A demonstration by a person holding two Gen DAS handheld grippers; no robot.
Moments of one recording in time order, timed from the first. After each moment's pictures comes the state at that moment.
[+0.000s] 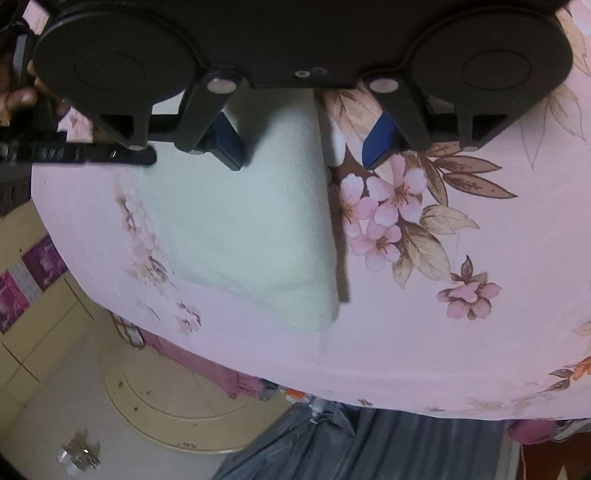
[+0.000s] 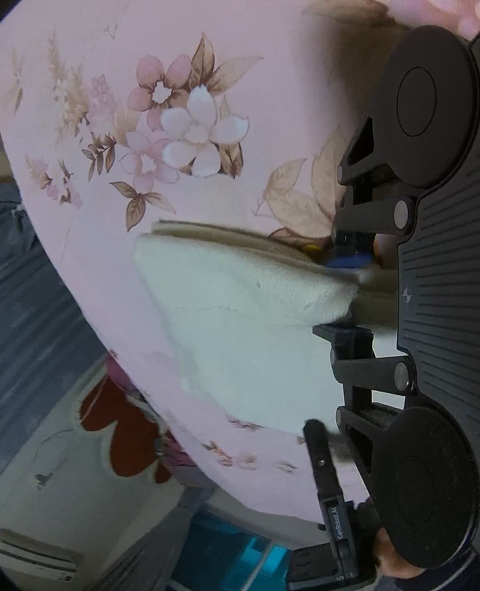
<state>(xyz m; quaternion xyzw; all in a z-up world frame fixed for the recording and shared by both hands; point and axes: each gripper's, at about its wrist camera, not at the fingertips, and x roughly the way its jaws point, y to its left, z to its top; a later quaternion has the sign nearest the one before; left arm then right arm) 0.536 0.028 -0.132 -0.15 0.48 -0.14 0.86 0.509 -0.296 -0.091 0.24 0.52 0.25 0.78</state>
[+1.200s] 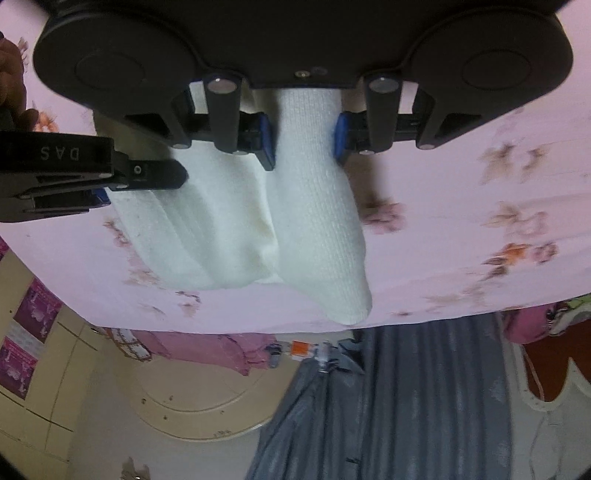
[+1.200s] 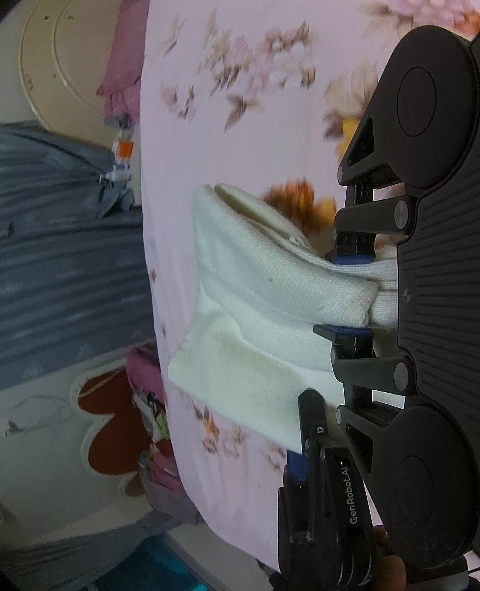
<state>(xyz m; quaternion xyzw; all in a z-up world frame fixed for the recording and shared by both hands) 0.479 0.075 -0.053 0.00 0.40 -0.13 0.91 0.451 -0.106 0.000 0.07 0.43 0.22 0.87</state>
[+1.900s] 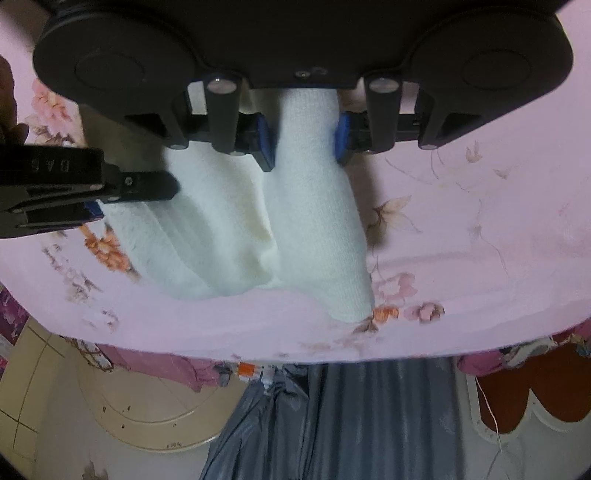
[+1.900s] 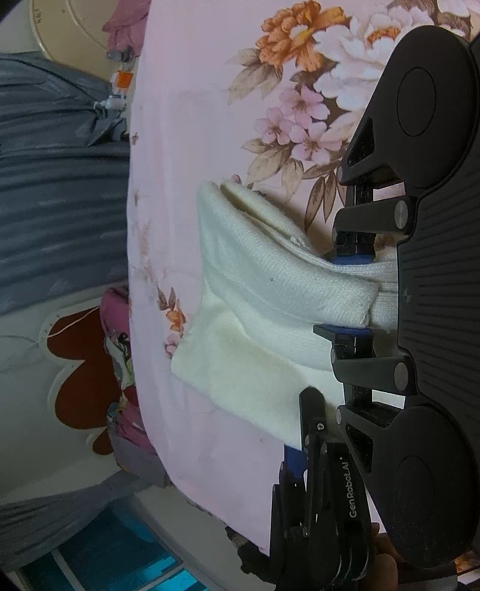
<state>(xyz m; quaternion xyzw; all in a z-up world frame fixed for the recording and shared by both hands) 0.482 0.226 -0.088 0.00 0.44 -0.09 0.89 0.461 0.062 -0.040 0.06 0.45 0.27 0.85</state>
